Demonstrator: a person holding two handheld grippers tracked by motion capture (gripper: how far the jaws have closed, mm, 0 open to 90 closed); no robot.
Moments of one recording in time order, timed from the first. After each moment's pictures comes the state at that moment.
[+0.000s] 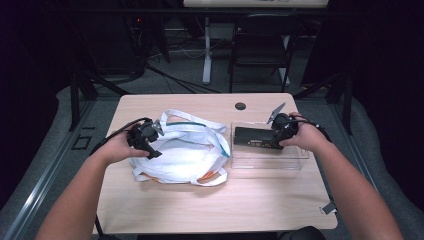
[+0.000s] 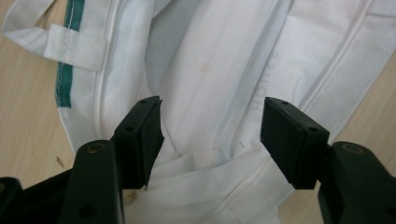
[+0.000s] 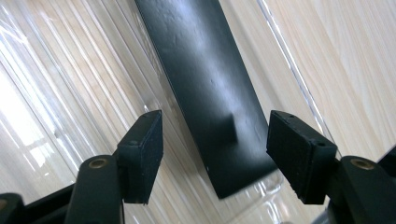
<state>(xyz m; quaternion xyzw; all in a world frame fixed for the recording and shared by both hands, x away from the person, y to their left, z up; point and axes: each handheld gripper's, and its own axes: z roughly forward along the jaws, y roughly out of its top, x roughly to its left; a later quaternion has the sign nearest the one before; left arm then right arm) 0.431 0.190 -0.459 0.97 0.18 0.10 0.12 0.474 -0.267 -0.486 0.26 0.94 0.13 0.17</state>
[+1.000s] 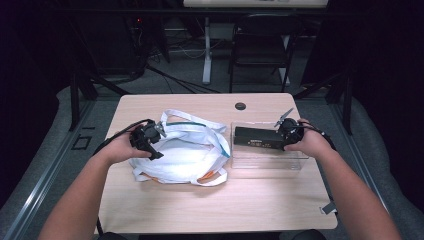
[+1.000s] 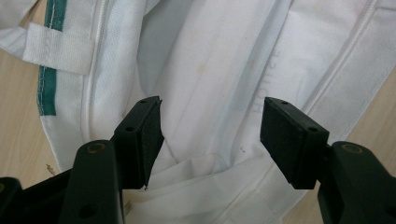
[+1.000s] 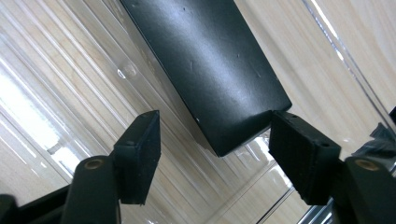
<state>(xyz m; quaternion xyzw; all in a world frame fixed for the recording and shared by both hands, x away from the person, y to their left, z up) 0.435 0.188 -0.470 0.97 0.18 0.09 0.12 0.469 -0.290 -0.508 0.34 0.92 0.11 0.17</state>
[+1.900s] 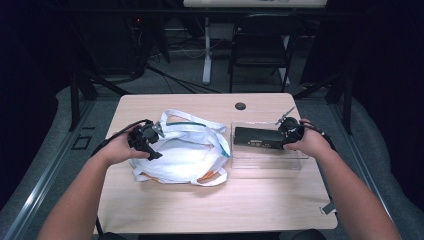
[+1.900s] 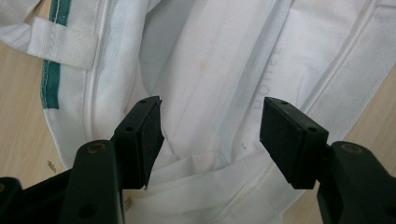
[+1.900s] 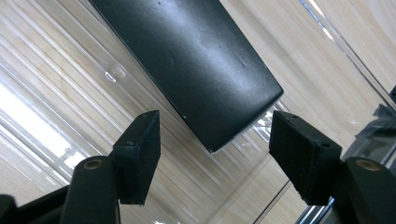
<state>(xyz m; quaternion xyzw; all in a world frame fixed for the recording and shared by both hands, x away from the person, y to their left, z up) 0.432 0.193 -0.470 0.97 0.18 0.10 0.13 0.471 -0.292 -0.510 0.39 0.90 0.11 0.17</state>
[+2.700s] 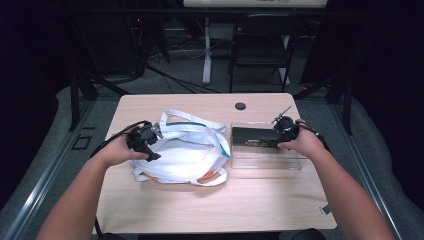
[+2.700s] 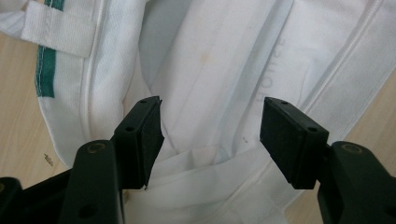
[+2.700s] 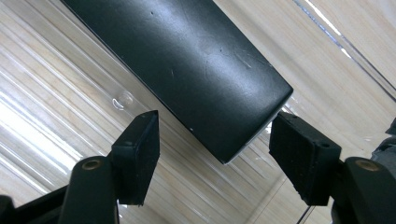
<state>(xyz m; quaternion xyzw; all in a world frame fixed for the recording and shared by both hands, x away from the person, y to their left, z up) 0.431 0.197 -0.474 0.97 0.19 0.10 0.13 0.479 -0.280 -0.516 0.42 0.88 0.13 0.16</state>
